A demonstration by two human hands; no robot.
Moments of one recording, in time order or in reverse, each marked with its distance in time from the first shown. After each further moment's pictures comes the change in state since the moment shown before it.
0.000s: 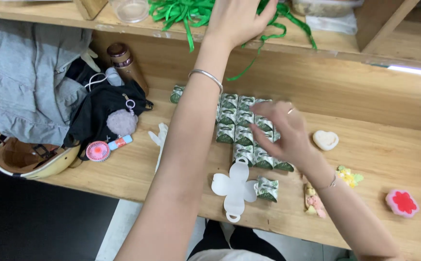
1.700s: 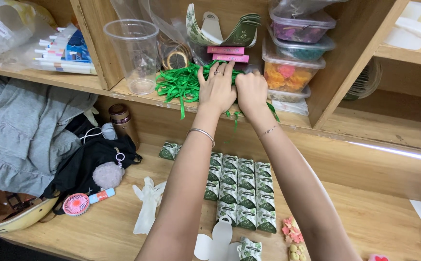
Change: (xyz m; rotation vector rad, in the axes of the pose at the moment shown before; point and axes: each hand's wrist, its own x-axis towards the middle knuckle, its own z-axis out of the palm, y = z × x) left_hand 0.011 -0.005 0.007 0.267 -0.256 -0.427; right_hand 0.198 0.180 0.026 -1.004 -0.001 0.131
